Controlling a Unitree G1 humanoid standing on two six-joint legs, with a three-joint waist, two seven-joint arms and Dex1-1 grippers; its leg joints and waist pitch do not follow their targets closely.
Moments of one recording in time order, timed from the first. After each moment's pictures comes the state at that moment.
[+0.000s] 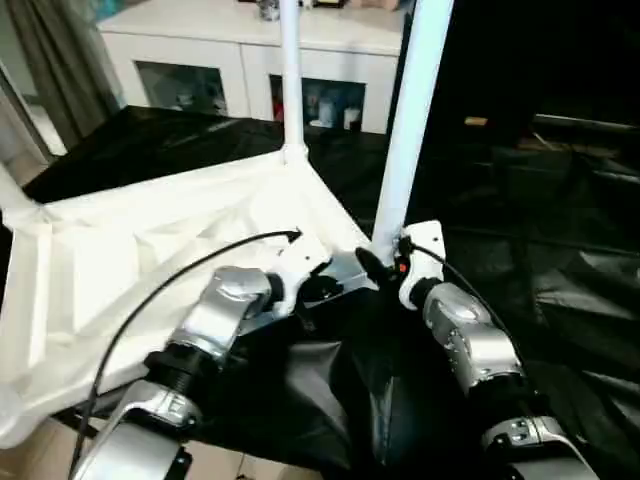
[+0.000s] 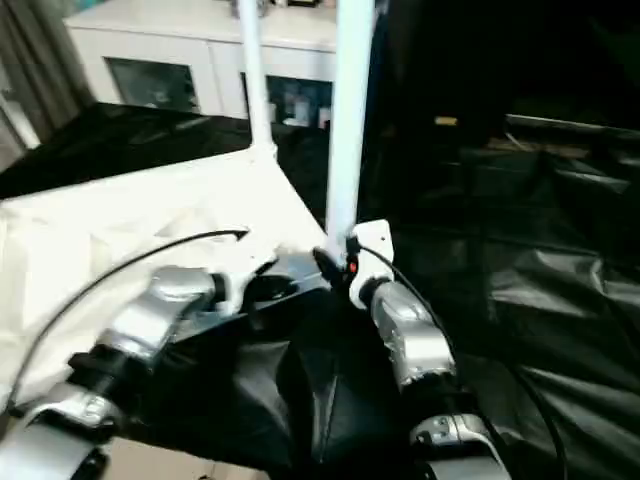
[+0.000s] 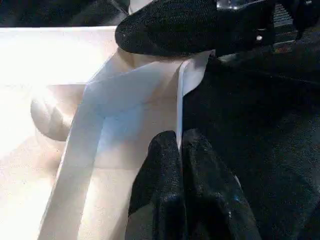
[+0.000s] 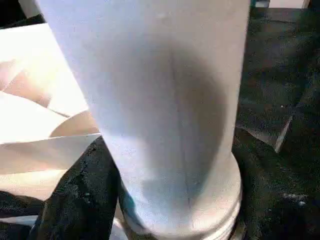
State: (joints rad) left arm -0.59 0.17 -0.26 0.57 0.07 0.26 -0.80; right arm -0.50 -0.05 0.00 0.63 0.10 0.12 0.37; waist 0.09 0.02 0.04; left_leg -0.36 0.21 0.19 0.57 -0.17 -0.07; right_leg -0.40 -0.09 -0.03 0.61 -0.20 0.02
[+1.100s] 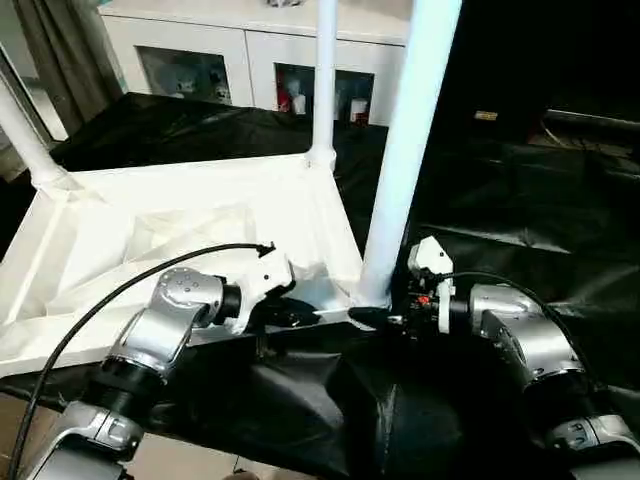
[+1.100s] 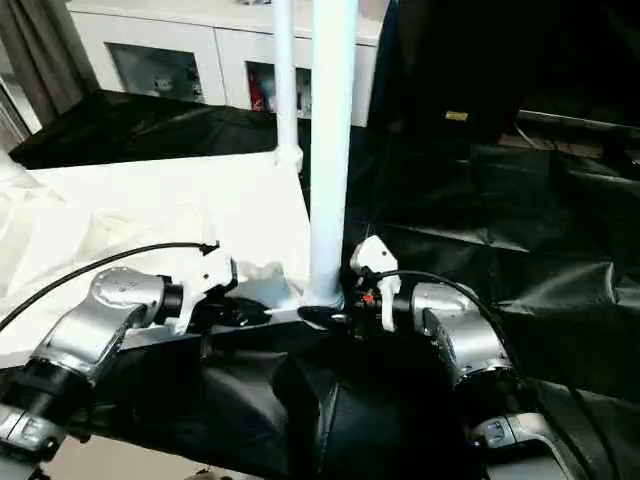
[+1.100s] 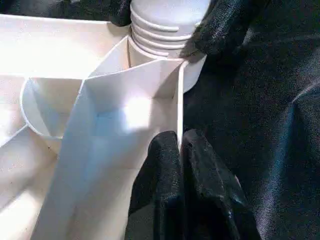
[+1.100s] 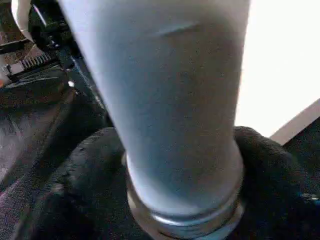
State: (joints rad) left arm -0.48 0.39 -0.26 0.38 -0.02 0.21 -1.19; right arm -0.46 -0.33 0.15 0.51 0.19 0.15 1.14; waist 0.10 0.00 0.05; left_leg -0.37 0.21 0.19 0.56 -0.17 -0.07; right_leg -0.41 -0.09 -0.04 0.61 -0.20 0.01
